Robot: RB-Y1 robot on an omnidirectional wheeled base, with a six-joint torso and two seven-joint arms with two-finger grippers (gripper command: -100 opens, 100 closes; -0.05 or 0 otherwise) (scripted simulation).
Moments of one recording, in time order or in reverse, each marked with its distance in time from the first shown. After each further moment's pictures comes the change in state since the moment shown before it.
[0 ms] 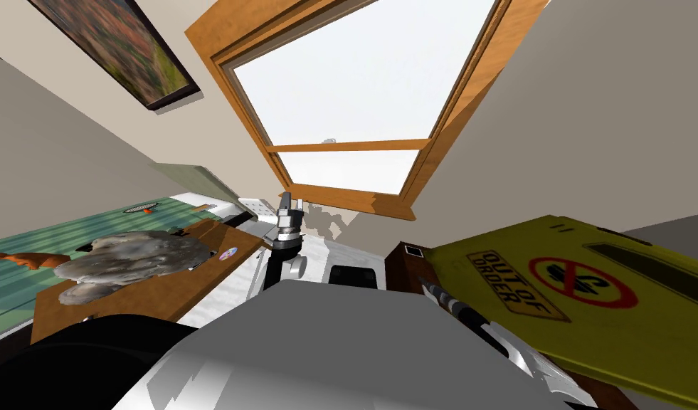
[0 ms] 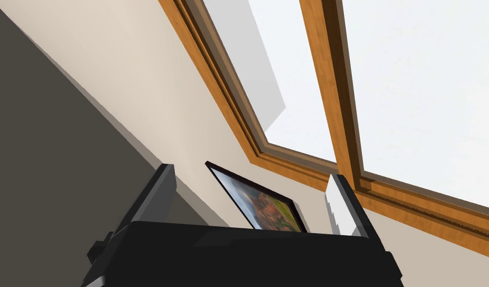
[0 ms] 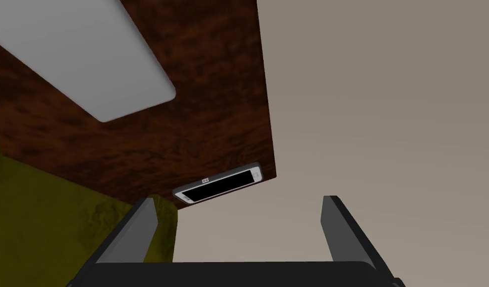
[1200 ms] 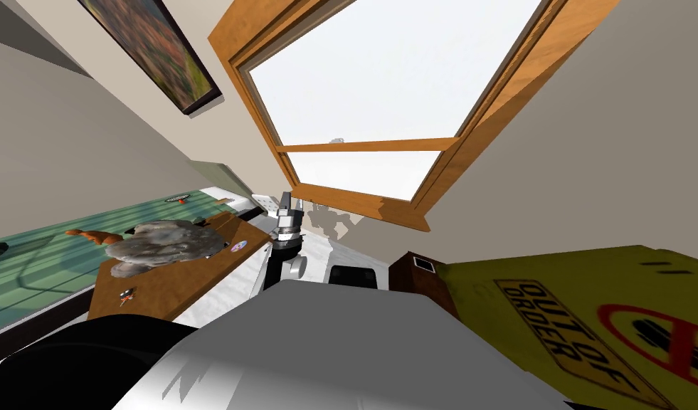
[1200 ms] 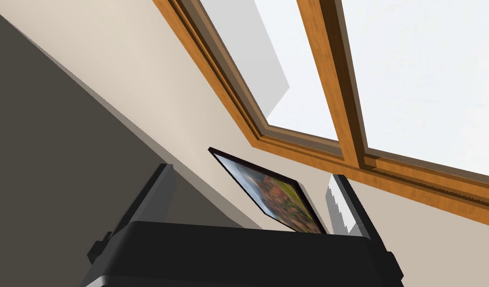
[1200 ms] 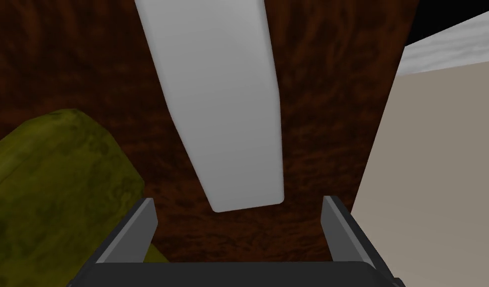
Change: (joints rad) left arm 0.000 0.000 0.000 0.000 0.000 0.000 0.000; right arm 0.004 0.008 0.154 0.326 0.079 -0.042 -0.044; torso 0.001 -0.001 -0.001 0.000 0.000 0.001
